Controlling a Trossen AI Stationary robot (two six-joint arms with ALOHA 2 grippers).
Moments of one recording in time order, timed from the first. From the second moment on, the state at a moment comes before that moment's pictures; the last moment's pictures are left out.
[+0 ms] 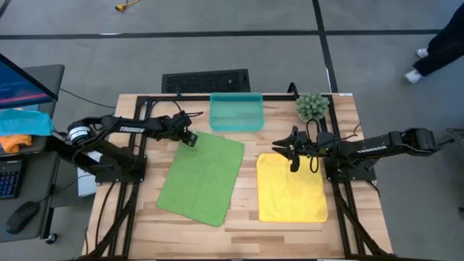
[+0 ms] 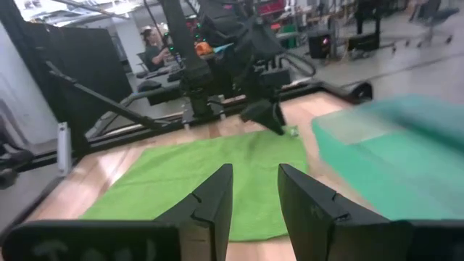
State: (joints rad) left arm 0.54 1.44 0.54 -0.22 -0.18 -0.50; right arm -0.10 0.91 0.08 0.77 0.01 0.18
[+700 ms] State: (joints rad) left arm 0.41 1.44 0.53 -0.19 -0.30 -0.39; right arm -0.13 0.91 0.08 0.79 0.01 0.24
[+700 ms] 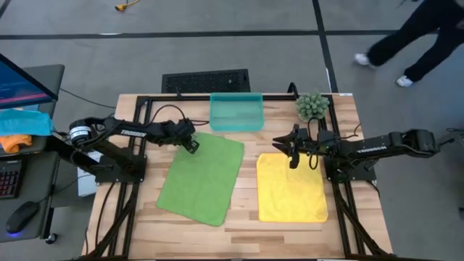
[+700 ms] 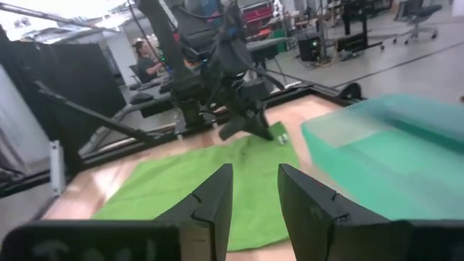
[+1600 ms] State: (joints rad) left arm 0.10 1.13 0.53 -0.29 -0.44 -0.40; right arm 0.04 0.98 0.32 0.50 0.08 0.15
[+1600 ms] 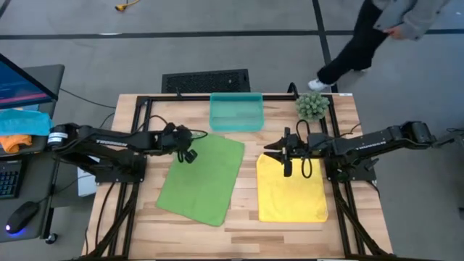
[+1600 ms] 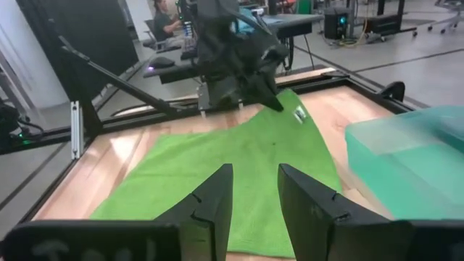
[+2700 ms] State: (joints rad) left arm -0.05 1.02 0.54 -0.41 -0.52 -0.41; right arm 0.05 1.41 0.43 0.79 0.08 0.24
